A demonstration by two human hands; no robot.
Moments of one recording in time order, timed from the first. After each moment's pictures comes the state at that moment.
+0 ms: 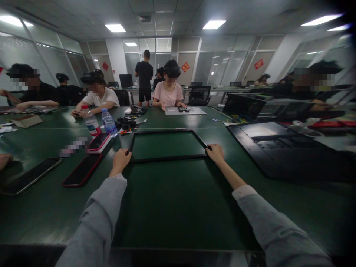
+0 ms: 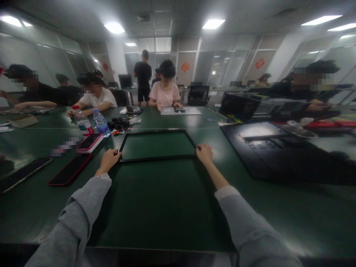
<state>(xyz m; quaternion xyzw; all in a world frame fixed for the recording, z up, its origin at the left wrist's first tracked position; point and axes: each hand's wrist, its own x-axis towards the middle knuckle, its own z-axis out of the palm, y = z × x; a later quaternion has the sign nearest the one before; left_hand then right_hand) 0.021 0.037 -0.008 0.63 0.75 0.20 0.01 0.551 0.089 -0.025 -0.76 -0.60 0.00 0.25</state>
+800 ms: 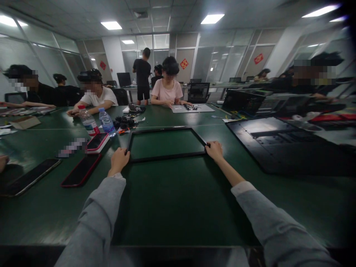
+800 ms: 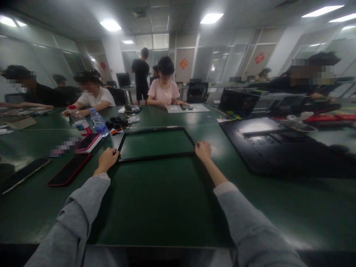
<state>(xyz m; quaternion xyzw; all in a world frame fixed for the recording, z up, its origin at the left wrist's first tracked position) 0.028 0.029 0.002 0.63 0.76 0.16 -0.01 0.545 0.085 -0.020 -0.77 -0.59 0.00 0.24</state>
